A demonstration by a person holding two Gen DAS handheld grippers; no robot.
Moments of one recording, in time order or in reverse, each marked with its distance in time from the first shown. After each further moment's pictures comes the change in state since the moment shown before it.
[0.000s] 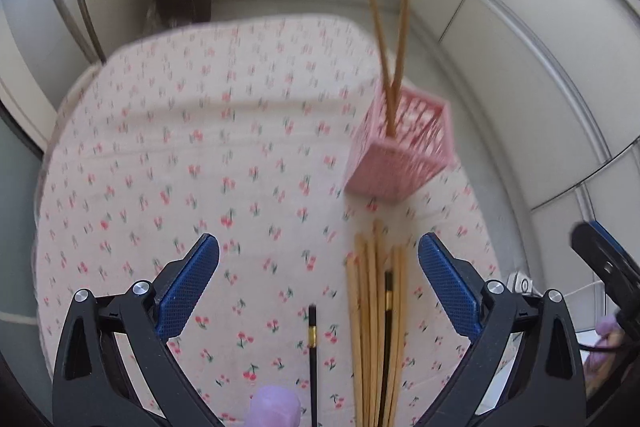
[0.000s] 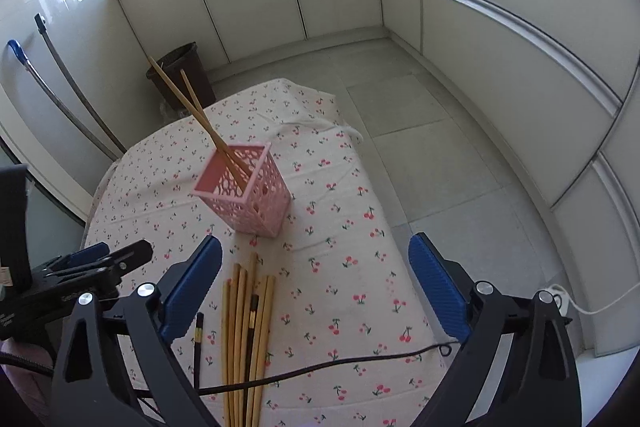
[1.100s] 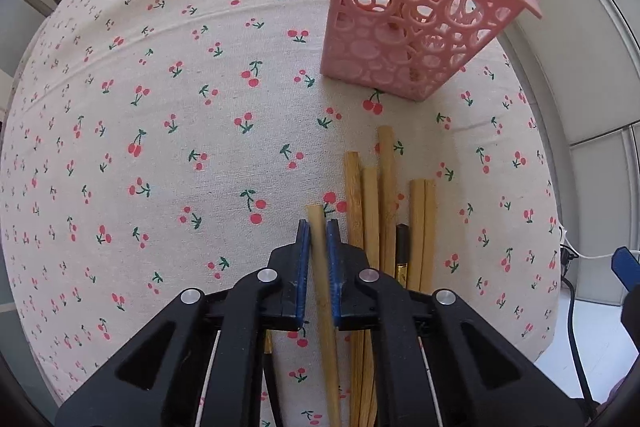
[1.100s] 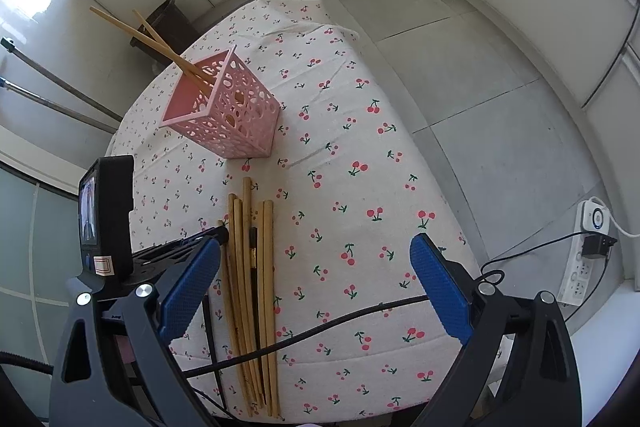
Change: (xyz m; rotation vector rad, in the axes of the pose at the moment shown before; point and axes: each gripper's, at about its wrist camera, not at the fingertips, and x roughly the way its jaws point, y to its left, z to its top) left arm 0.125 -0.045 -0.024 0.063 0.277 0.082; right arm 0.055 -0.020 -0.027 0.142 0.262 0.080
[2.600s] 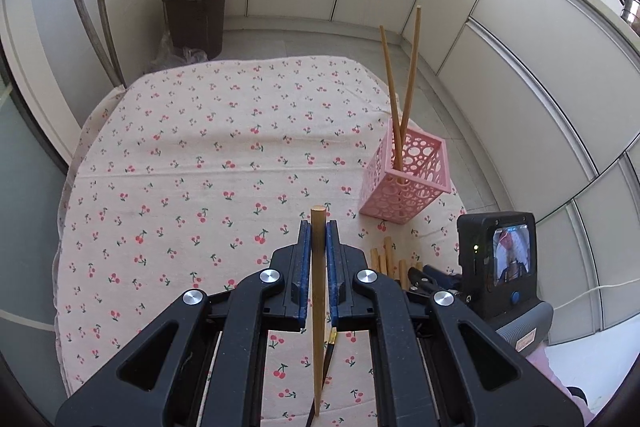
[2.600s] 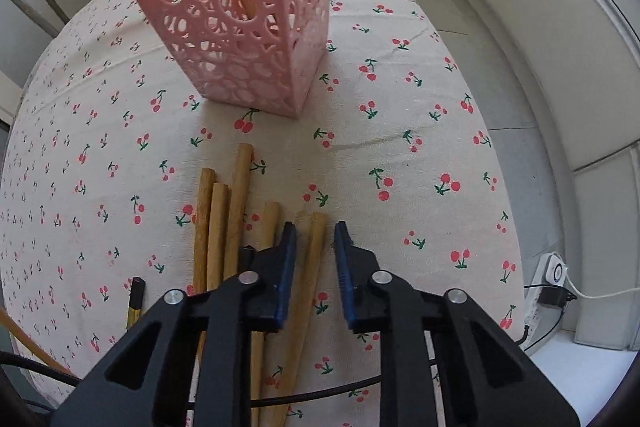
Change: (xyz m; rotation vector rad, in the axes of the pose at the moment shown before) left arm -0.171 0.079 -0.035 -0.054 -0.435 -0.094; right arm 0.112 0.086 -0.005 -0.254 0.096 -0.265
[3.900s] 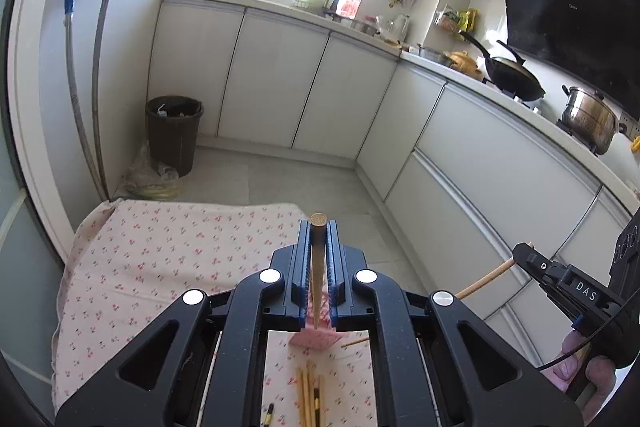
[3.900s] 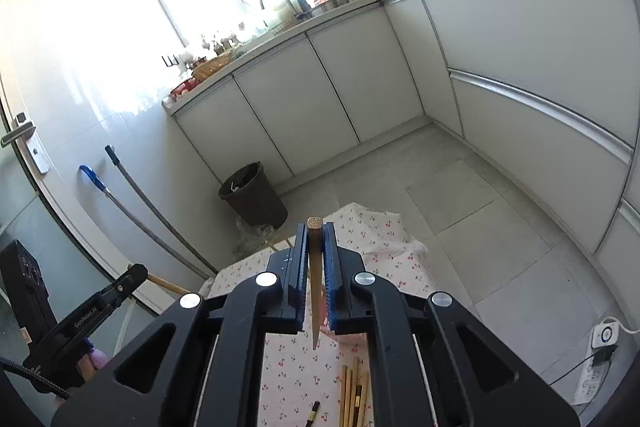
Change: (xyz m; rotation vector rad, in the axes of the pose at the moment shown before) left arm -0.128 -0.039 0.082 -0.044 -0.423 -0.144; right arm -0.307 -0.102 0.024 0.245 -0.771 0.384
